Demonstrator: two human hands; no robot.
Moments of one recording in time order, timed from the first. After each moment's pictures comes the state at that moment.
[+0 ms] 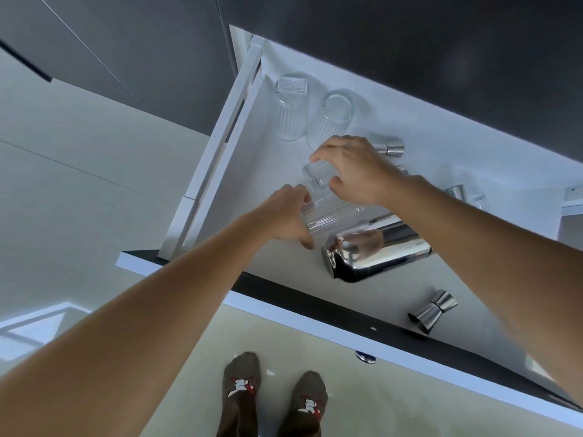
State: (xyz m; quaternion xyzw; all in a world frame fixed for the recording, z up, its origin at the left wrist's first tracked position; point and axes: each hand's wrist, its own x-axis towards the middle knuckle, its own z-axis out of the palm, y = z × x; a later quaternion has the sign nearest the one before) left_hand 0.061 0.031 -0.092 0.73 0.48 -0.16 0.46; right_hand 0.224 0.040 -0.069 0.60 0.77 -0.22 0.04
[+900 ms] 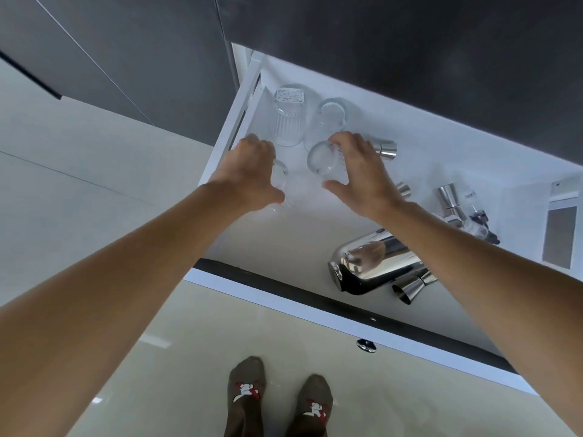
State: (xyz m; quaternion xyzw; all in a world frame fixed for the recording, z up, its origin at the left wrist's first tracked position) left_hand 0.030 0.066 -0.022 0.79 0.54 -0.09 0.26; right_hand 0.221 0.011 -0.076 0.69 0.68 -0.19 -0.15
